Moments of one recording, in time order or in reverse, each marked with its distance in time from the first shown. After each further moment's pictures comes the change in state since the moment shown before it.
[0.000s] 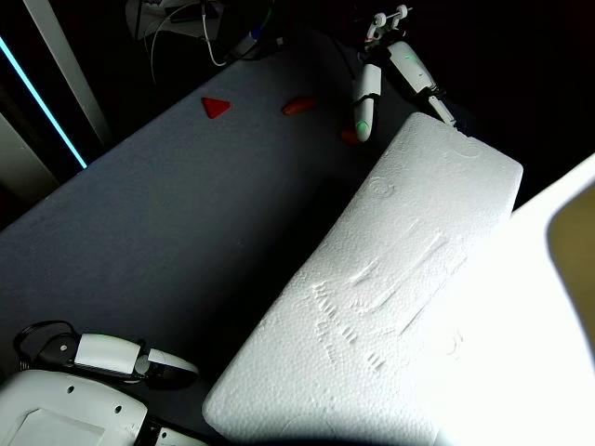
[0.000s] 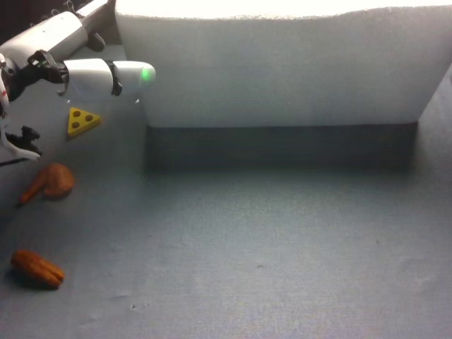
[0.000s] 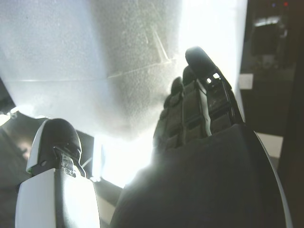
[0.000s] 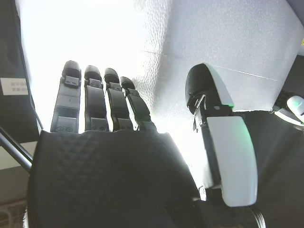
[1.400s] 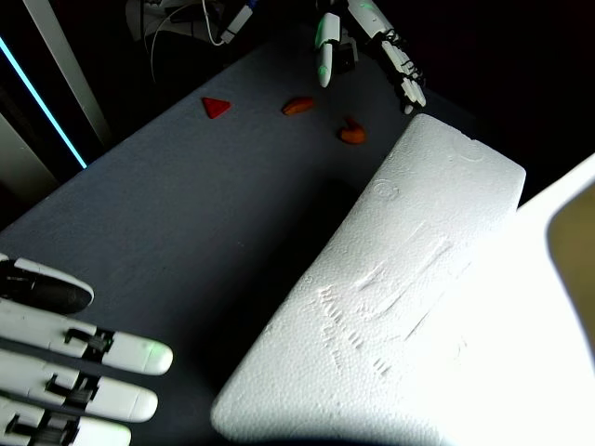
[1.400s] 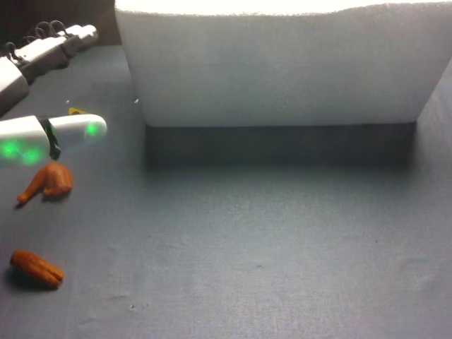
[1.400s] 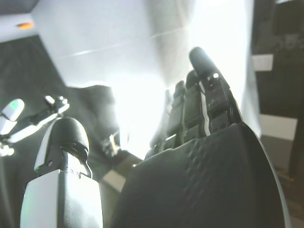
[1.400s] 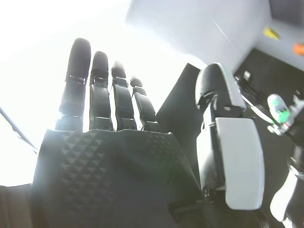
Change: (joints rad) left arm 0.311 0.266 -0.336 -0.042 -0.421 0.059; right arm -0.139 0.323 -0.412 -0.259 0.344 -0.022
